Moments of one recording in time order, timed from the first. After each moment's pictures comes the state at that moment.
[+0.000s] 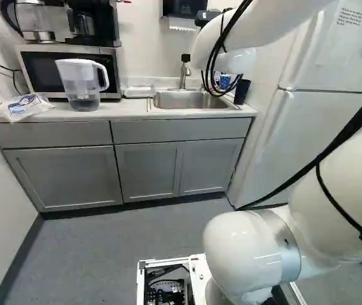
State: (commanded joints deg) arm 0.0 14.0 -46.4 0.0 24.5 0.0
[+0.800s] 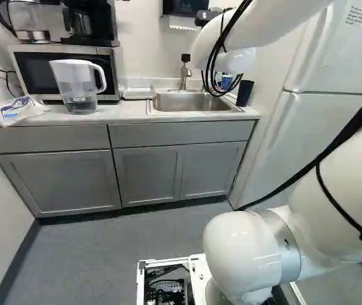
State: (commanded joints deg) arm 0.0 14.0 -46.4 0.0 24.5 0.0
